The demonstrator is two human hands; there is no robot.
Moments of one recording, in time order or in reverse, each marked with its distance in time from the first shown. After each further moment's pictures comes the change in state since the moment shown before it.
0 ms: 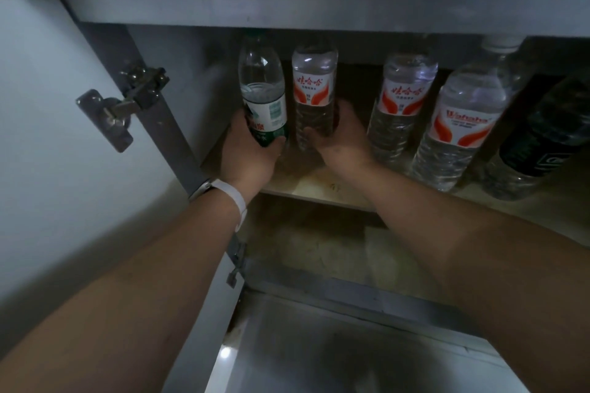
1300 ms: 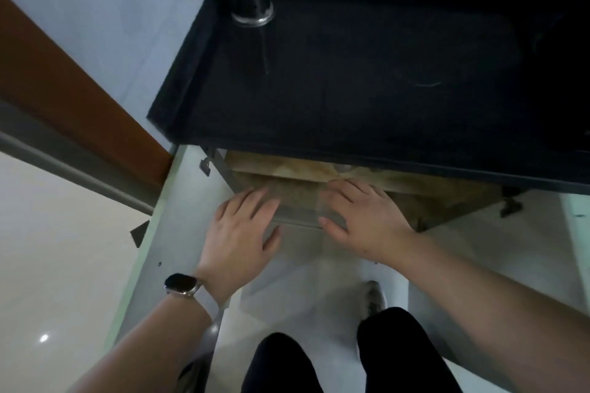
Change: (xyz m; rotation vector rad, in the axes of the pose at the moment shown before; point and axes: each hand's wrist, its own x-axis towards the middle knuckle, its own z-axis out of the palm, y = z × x) left_hand -0.187 0.277 -0.249 0.714 -0.481 0.500; right_hand -0.231 -0.283 -0.248 -0.921 -0.582 -0.182
